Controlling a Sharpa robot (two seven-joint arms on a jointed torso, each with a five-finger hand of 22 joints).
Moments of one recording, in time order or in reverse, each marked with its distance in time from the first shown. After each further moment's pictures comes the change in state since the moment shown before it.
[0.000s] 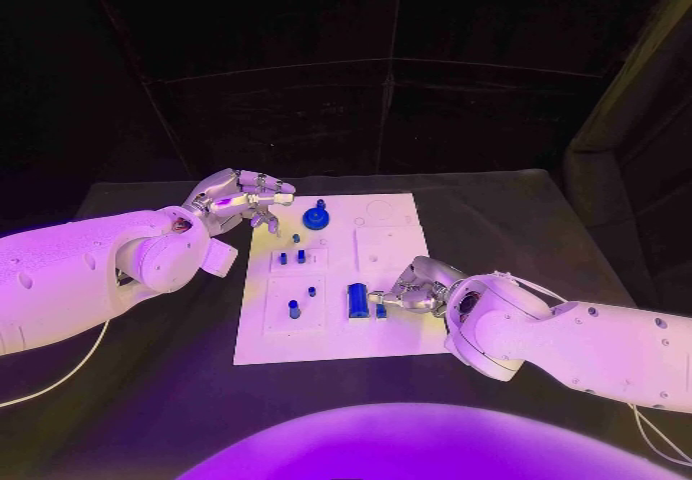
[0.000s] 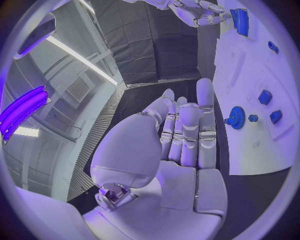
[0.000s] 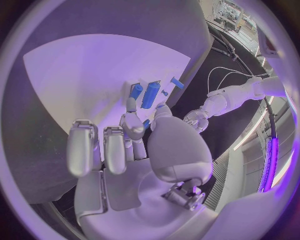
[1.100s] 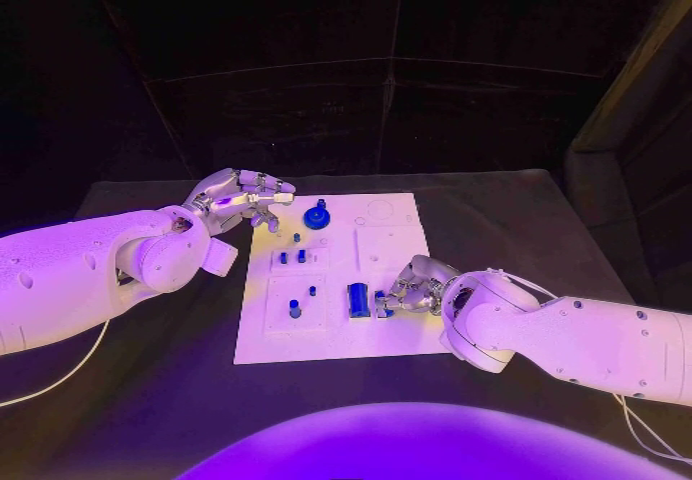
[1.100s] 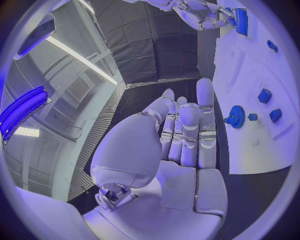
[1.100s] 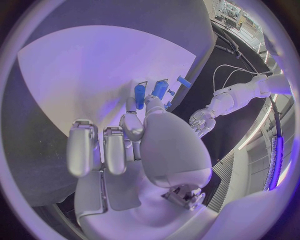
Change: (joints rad) left arm 0.000 0.001 0.000 0.001 0.000 -0.005 0.001; left_hand 0.000 0.000 0.000 0.000 0.000 0.000 0.000 0.000 0.000 0.004 -0.004 0.000 0.001 0.000 0.000 0.000 0.001 0.000 0.003 -0.003 0.000 0.000; right arm 0.000 0.043 0.000 -0.062 0.033 0.008 -0.013; right_hand 0.223 -0.046 0.074 -0.008 0.288 -0.003 -0.003 0.004 -0.032 0.004 -0.004 0.015 -0.007 0.000 0.000 0.005 -0.001 0.000 0.000 0.000 0.000 0.000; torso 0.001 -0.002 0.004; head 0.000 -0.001
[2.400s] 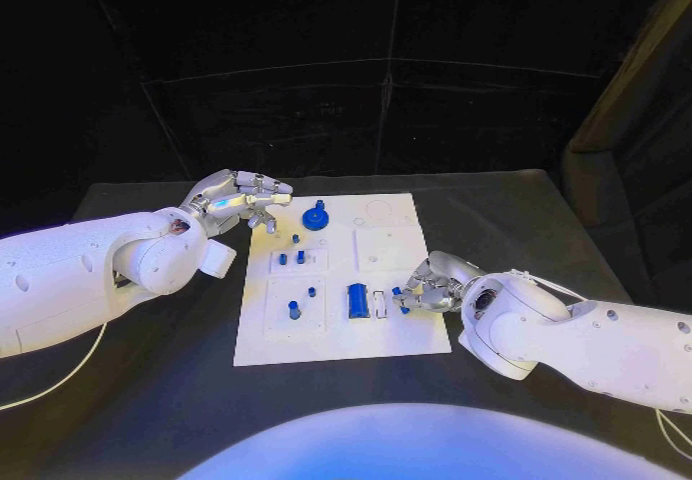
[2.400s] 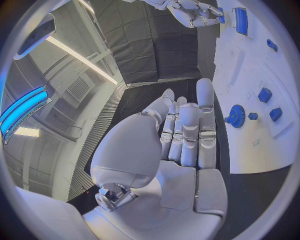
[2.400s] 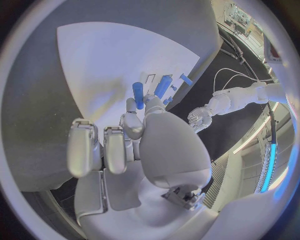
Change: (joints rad) left arm 0.000 -0.001 0.000 0.000 0.000 -0.002 0.003; left_hand 0.000 0.000 0.000 0.000 0.000 0.000 0.000 -0.004 0.001 0.000 0.000 0.000 0.001 0.000 0.000 0.000 0.001 0.000 0.000 0.000 0.000 0.000; right arm 0.000 -0.093 0.000 0.072 -0.085 -0.034 0.000; right_hand 0.041 0.021 0.015 -0.036 0.048 -0.003 -0.003 0.003 -0.003 -0.005 -0.002 -0.006 -0.005 0.000 0.000 -0.005 0.000 0.000 0.000 0.000 0.000 0.000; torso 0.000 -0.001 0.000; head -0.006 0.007
